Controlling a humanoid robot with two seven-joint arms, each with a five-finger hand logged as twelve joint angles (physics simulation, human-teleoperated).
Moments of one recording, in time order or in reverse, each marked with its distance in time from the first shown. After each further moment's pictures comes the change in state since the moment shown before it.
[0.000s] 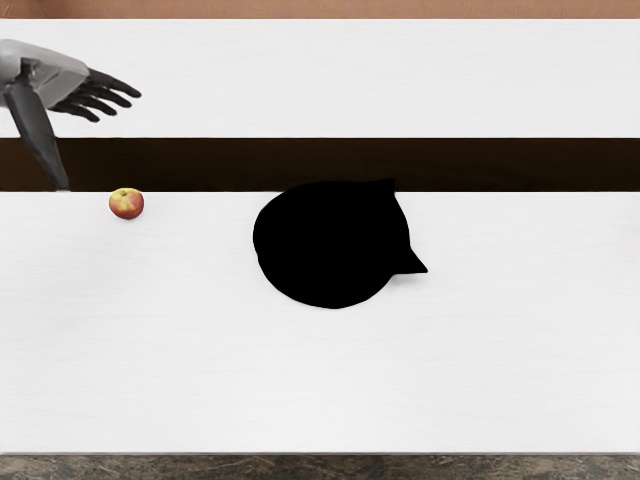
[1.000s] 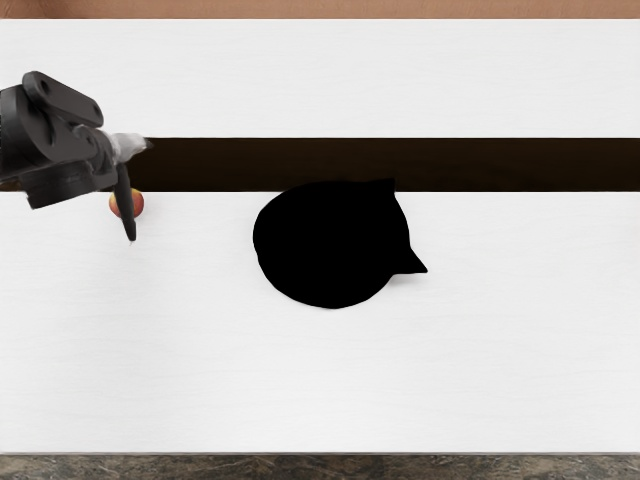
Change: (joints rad) left arm 0.267 -0.436 -0.044 -0.091 -0.269 0.759 0.452; right arm -0.002 0.000 0.001 0.002 -0.001 -0.001 0.000
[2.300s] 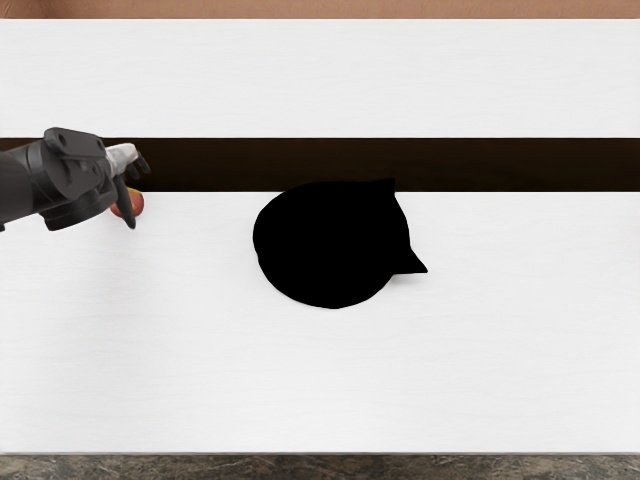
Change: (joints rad) left arm 0.318 0.002 -0.008 0.380 0.020 0.000 -0.009; right arm 0.000 0.000 0.000 0.000 0.000 0.000 0.000
